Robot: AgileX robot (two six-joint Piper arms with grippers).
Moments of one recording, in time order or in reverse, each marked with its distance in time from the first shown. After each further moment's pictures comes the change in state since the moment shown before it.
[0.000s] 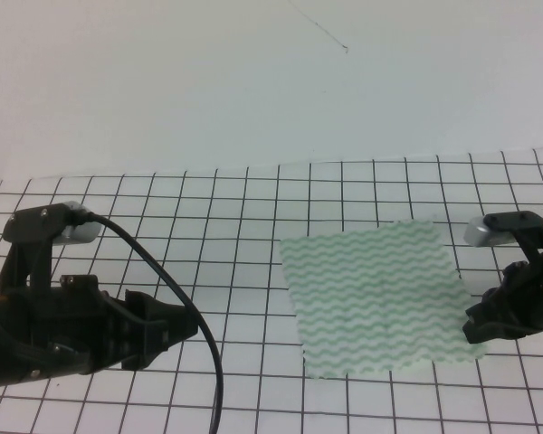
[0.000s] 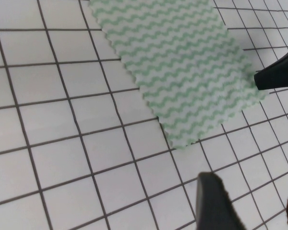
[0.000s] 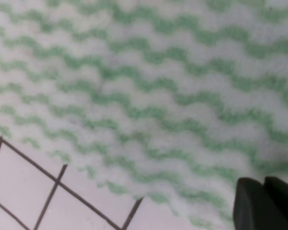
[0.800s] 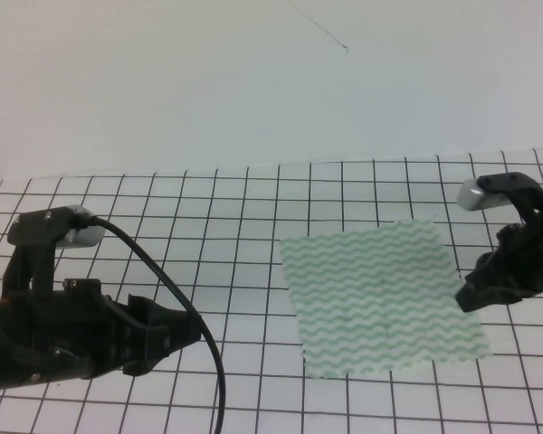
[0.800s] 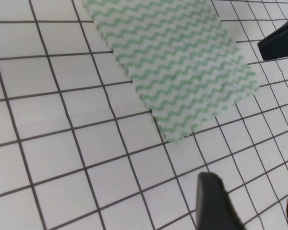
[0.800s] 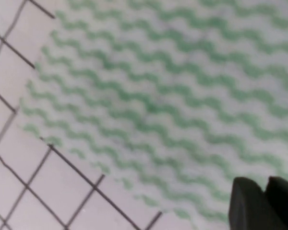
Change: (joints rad) right arm 0.002 -0.005 -0.155 -0.053 0.158 0.018; left arm 0.000 0.000 0.000 0.000 0.024 0.002
